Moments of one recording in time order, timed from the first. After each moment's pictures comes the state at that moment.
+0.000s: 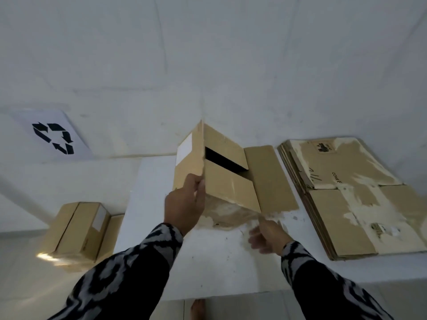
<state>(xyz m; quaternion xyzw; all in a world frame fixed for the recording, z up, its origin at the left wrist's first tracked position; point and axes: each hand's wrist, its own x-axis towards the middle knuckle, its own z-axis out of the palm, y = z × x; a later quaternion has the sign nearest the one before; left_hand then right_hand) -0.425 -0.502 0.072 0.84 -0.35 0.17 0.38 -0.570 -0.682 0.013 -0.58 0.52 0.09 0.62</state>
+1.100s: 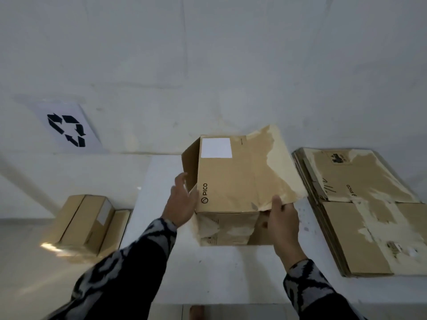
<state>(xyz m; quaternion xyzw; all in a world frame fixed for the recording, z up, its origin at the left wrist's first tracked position) -0.374 -0.476 0.063 0.87 -0.17 -0.16 0.43 -0.536 -0.646 0.078 -0.66 0.50 -0.23 0.52</state>
